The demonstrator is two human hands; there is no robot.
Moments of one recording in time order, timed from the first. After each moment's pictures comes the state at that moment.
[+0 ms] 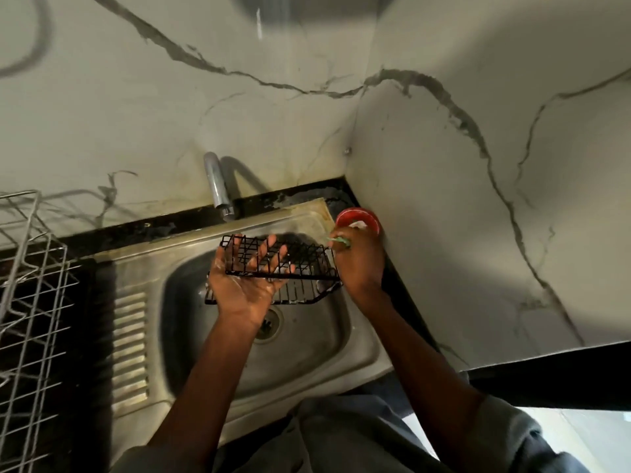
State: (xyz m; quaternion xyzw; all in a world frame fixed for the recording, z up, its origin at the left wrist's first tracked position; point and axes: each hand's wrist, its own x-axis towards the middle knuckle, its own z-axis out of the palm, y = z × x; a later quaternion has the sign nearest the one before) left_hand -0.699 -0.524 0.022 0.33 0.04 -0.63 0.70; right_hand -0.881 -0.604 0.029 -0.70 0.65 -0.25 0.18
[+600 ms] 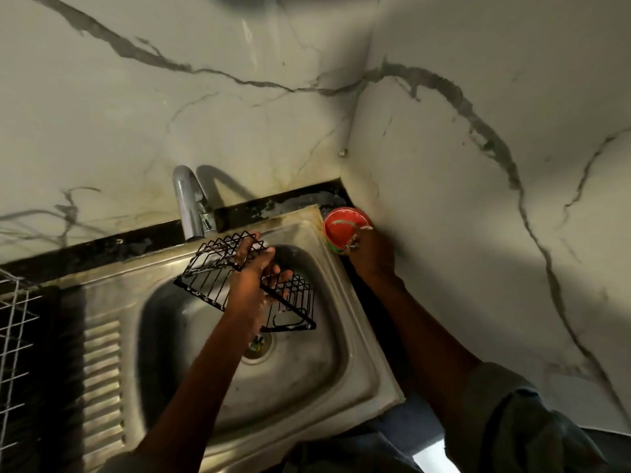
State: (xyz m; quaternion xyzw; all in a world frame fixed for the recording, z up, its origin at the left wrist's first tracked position) left_hand -0.709 -0.597 0.005 0.56 -0.13 -0.58 0.57; right_hand -0.915 -0.712 -0.033 -0.67 0.69 -0.14 0.22
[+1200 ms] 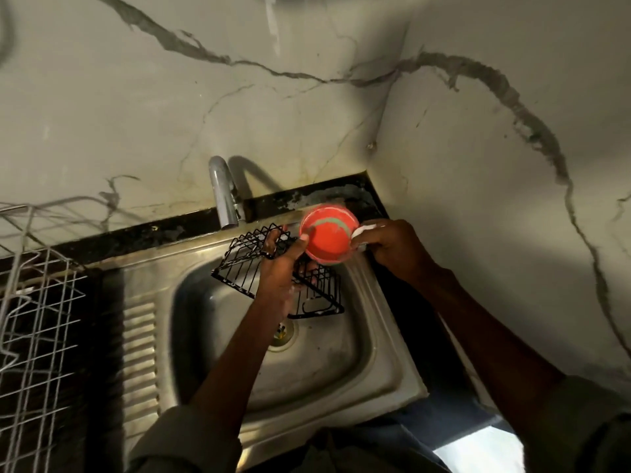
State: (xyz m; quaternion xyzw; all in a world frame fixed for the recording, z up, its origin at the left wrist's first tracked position) left_hand -0.709 -0.599 0.012 0.59 -0.14 -0.58 0.54; right_hand -0.916 -0.694 0.018 -0.86 0.35 -0.29 0.24
